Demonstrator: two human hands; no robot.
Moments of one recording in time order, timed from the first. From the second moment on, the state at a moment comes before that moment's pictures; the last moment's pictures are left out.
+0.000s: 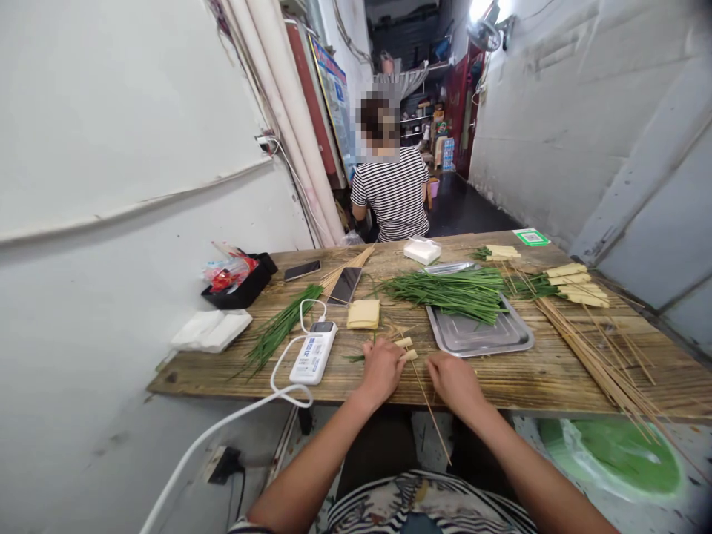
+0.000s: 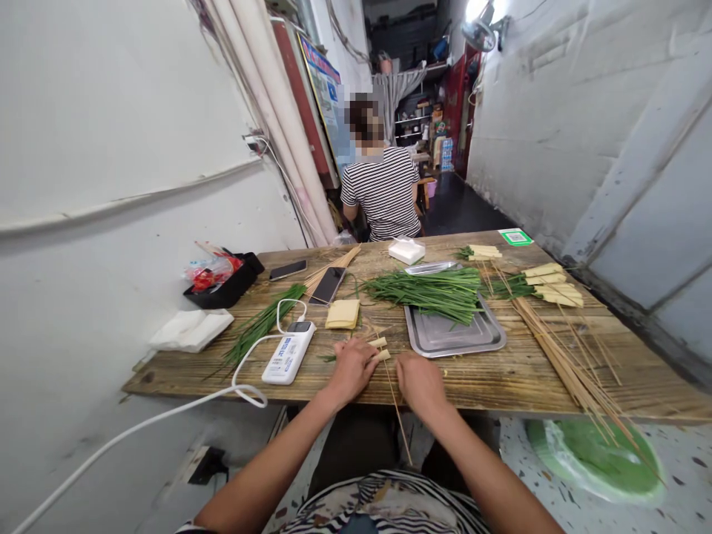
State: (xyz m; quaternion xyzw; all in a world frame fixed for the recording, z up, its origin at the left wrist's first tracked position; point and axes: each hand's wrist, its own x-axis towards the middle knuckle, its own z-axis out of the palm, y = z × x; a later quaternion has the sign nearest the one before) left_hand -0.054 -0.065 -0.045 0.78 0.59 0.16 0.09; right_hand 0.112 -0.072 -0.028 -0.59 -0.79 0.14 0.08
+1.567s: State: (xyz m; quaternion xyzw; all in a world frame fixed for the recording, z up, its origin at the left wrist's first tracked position) left_hand -0.059 -0.134 0.000 0.76 0.55 0.27 0.22; right_hand 0.051 0.008 -0.021 -0.62 -0.77 0.13 -0.01
